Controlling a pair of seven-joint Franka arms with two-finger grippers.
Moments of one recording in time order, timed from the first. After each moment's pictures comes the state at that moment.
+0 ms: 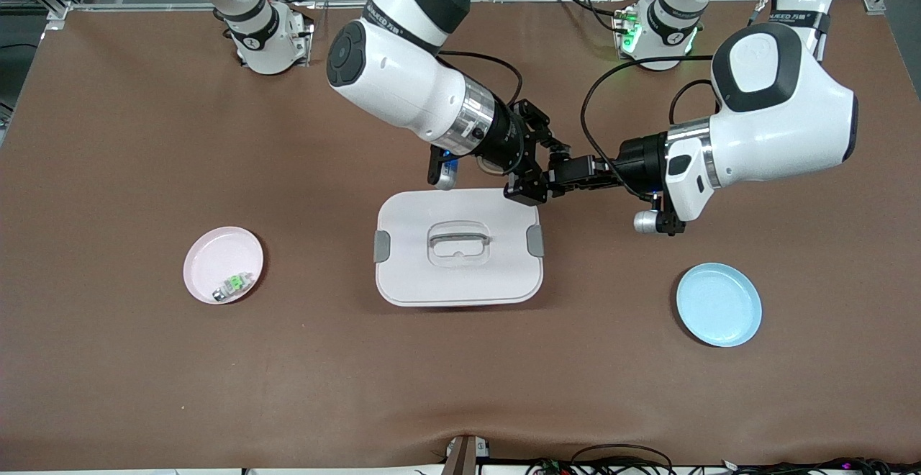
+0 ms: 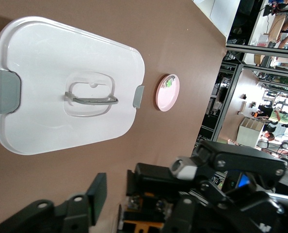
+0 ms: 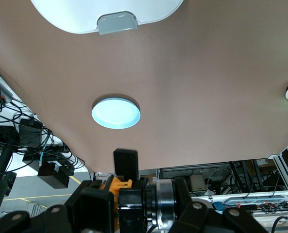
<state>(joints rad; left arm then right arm) -0.02 0.22 -0.34 -1.68 -0.93 1.98 -0.18 0.69 0.67 0.10 -0.99 0.59 2.23 2.20</state>
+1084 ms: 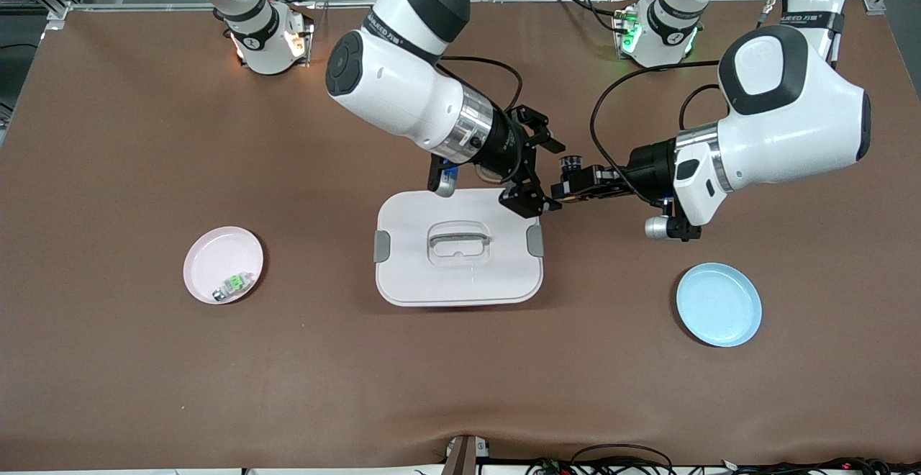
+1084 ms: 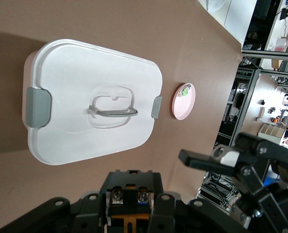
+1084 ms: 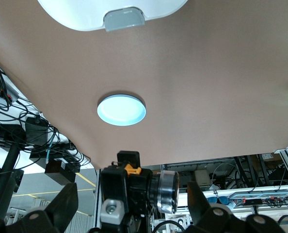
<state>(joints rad) -0.01 0.23 -0.33 -1.68 -0.84 1.99 -0.18 0.68 0.69 0.10 -0.97 0.61 2.24 2.20</state>
